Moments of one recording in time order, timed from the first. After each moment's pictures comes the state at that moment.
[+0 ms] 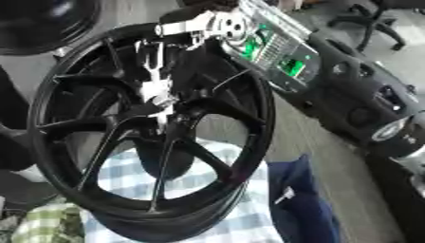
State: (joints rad) left arm -0.22 0.39 0.16 -1.68 0.20 0.16 0.27; right arm -1.07 -0.53 0.68 -1.58 0.22 0.39 0.69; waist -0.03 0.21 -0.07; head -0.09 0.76
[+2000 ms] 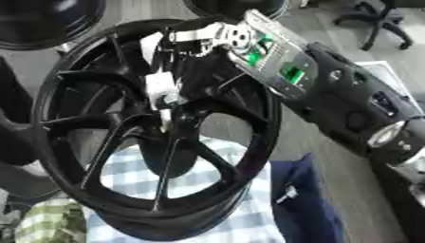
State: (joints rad) left arm -0.21 0.38 0.16 -1.68 0.21 0.16 0.26; right arm -1.05 -0.52 0.68 -1.53 0.16 0.40 0.63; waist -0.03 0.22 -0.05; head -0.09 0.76
